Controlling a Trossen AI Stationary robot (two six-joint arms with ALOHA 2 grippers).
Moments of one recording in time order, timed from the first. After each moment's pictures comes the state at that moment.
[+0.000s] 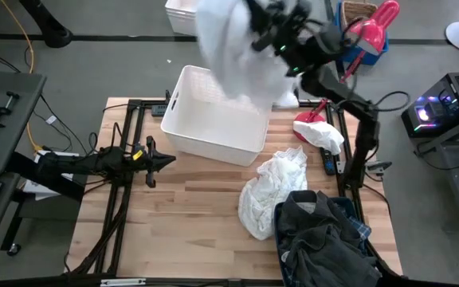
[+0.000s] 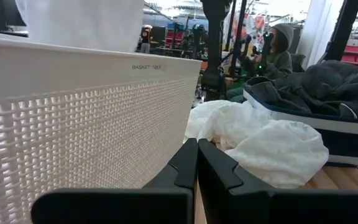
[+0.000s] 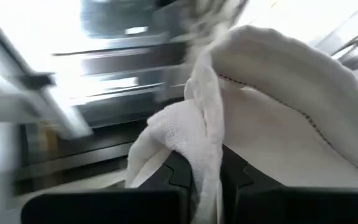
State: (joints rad) left arm -0.05 0.02 0.01 0.04 -0.22 -0.08; right arm -0.34 1.83 2.26 0.30 0.07 0.29
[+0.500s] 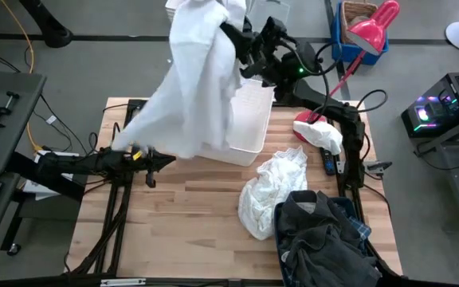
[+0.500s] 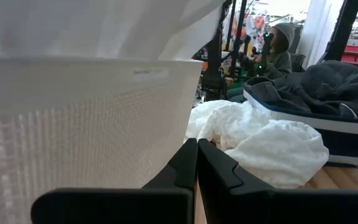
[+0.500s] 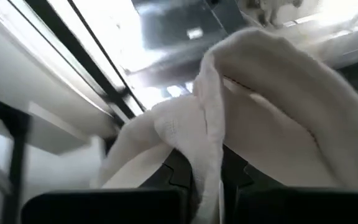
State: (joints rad) left arm -0.05 0.02 0.01 0.04 -0.22 -0.08; right arm -0.28 1.96 2.26 0.56 -0.13 0.49
